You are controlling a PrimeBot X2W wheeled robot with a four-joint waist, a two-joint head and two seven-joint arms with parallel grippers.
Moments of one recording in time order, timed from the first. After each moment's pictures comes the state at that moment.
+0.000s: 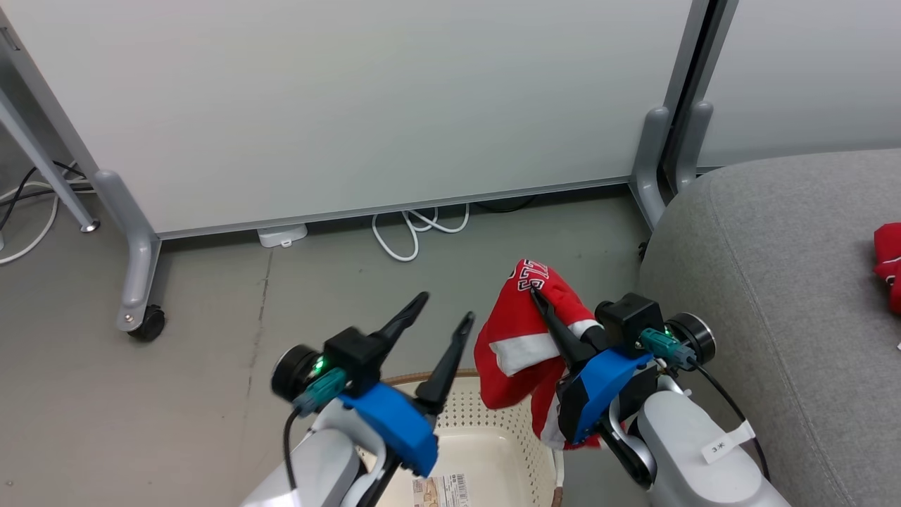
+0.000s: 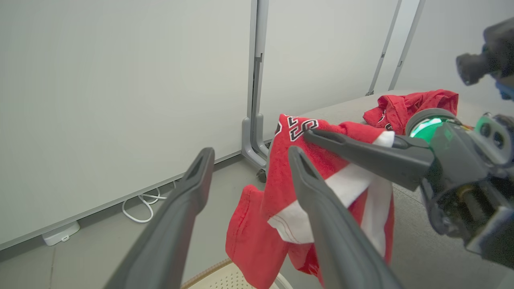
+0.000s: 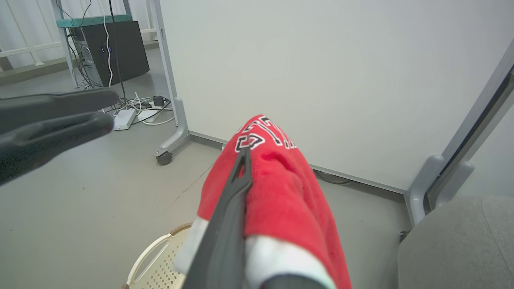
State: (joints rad) left arm -0.46 0.16 -0.79 0.53 -0.59 -0.09 -0.26; right arm -0.51 -0.05 0.43 0.70 0.19 0.13 -0.23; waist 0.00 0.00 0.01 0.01
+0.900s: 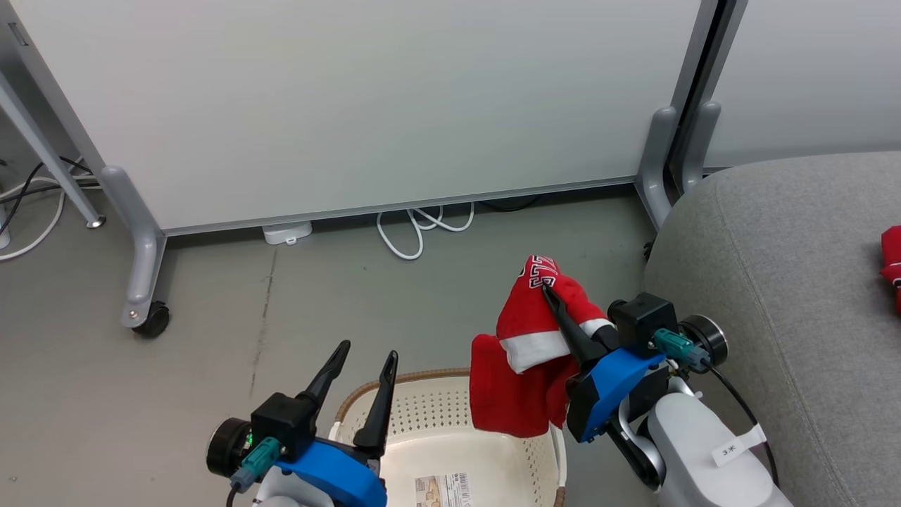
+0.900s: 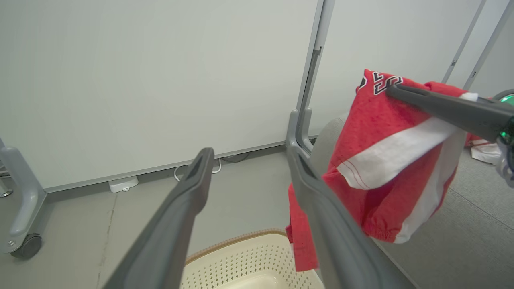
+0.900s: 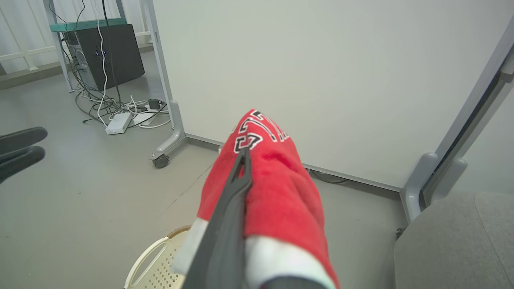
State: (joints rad) left arm -0.16 0.13 -0.40 0.41 -0.34 -0.12 -0.26; right arm -0.47 -0.05 0.38 0.64 0.17 0.13 -0.21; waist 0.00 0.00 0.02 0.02
